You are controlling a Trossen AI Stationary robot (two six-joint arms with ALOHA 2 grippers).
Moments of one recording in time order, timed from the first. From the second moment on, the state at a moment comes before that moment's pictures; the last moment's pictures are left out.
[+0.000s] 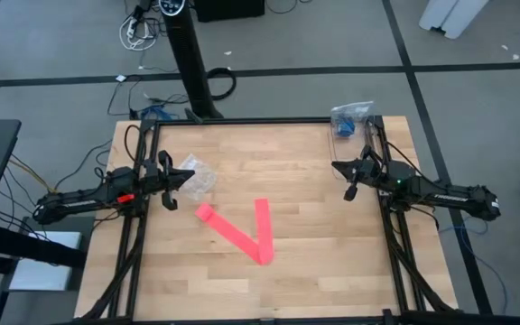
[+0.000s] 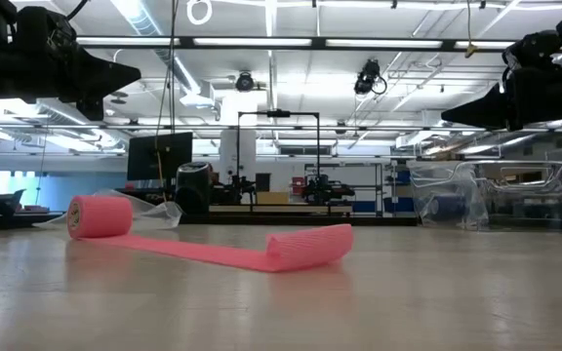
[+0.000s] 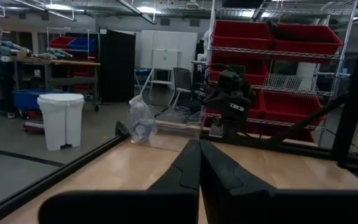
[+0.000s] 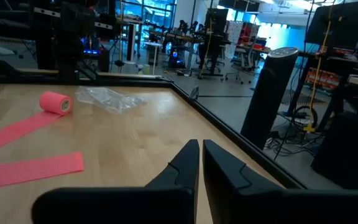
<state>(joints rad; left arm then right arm) 0.15 0.01 0.01 0.17 -0.09 -0.08 -0.21 0.08 0.01 0.06 0.24 -0.16</state>
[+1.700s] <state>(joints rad) 0.14 0.75 0.14 0.65 0.01 -0.24 -0.21 0.08 0.01 0.06 0.24 -0.16</state>
